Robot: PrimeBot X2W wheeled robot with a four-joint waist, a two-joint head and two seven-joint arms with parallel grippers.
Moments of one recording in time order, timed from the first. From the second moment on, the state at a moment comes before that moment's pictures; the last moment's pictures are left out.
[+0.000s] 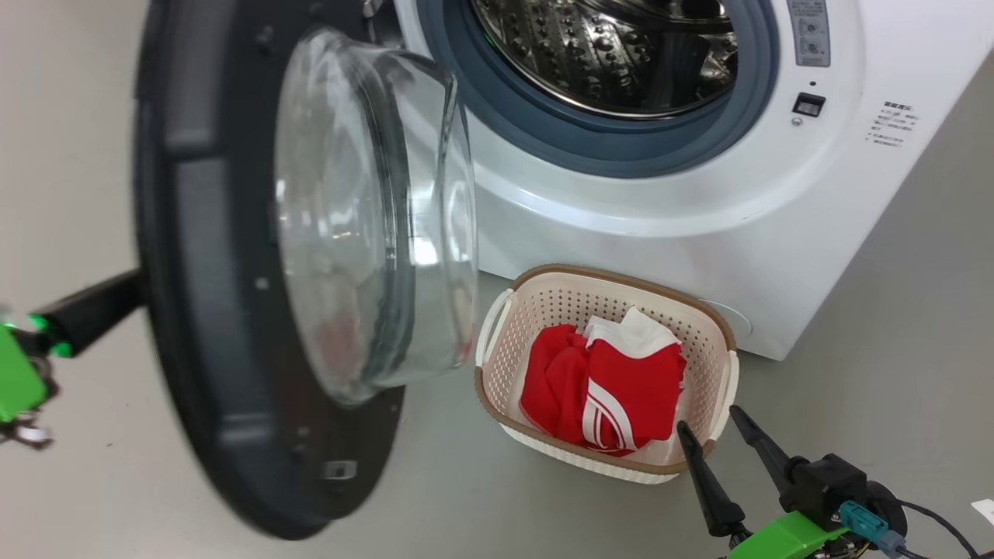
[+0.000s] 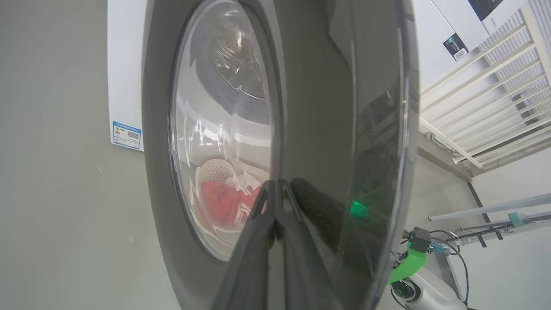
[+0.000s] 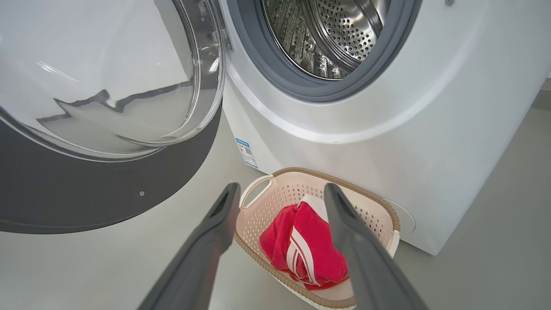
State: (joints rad) left arm -0.55 0.75 -0.18 0.07 -1.55 -0.12 0.71; right arm -0.03 -0.05 0.14 0.35 0.24 0.13 -0.26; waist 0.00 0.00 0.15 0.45
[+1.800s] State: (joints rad) left arm -0.30 0.64 -0.21 0.29 -1.47 -0.12 0.04; right arm -0.01 -0.05 0.13 0.34 0.25 0.13 -0.26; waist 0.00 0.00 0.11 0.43
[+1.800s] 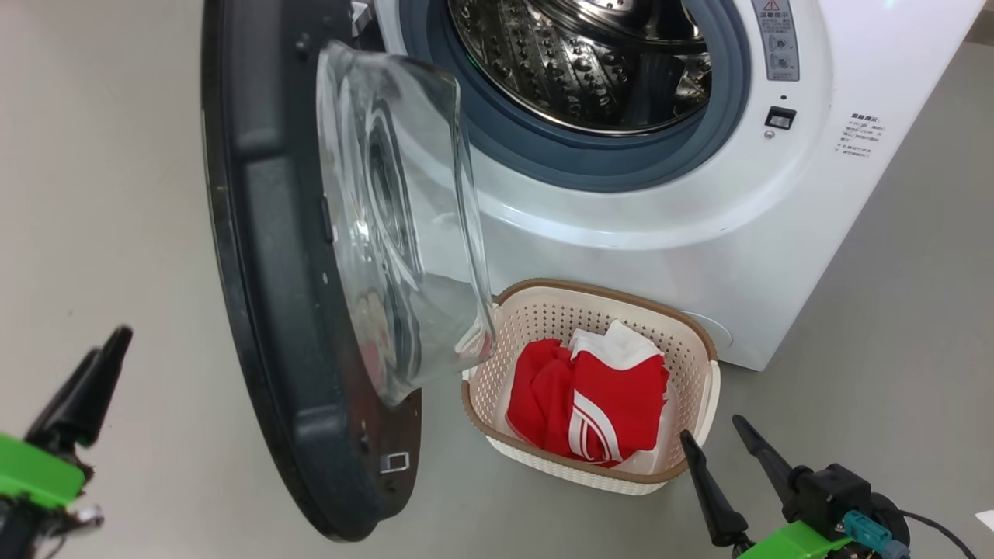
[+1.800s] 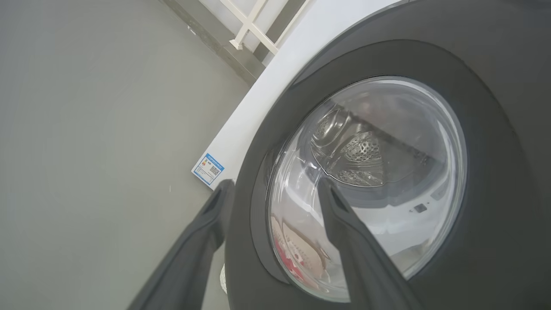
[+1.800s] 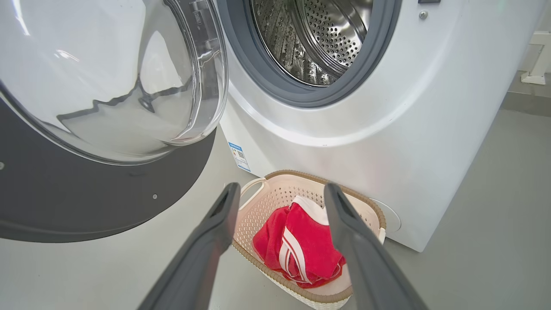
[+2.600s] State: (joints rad) left arm -0.22 0.54 -0.34 0.49 -1.33 -0.12 -0.25; right arm 0.00 -0.05 0.14 0.34 0.25 0.13 -0.26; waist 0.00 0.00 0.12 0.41
